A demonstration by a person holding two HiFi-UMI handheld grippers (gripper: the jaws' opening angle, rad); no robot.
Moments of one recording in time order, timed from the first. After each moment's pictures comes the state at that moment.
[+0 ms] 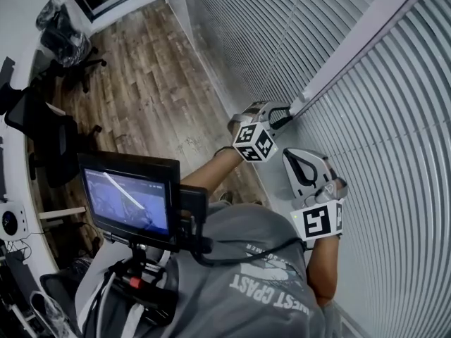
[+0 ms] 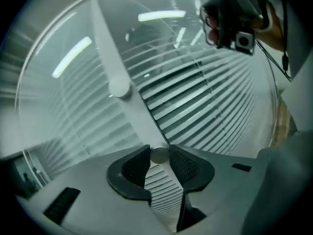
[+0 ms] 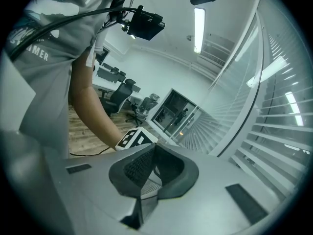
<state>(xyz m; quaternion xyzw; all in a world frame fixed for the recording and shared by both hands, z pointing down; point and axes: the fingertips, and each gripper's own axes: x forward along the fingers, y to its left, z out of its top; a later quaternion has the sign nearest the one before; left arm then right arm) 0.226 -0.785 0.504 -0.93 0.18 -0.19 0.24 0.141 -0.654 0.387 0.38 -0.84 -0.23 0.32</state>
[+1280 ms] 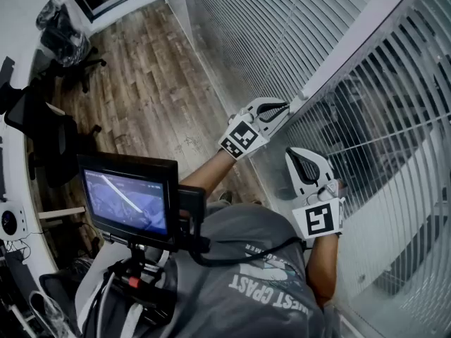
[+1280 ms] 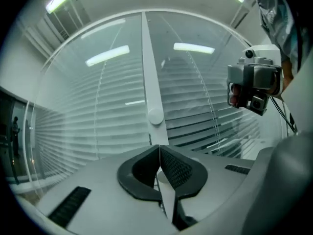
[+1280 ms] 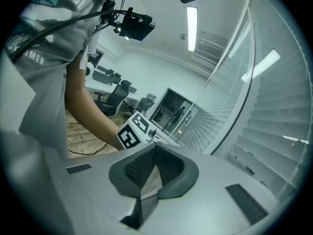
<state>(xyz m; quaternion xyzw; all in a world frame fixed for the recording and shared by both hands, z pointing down) 0.205 -0.792 0.443 -0.98 0.19 -0.01 0.09 0.155 -0.662 0.381 0.39 -0.84 -0.20 0.31</state>
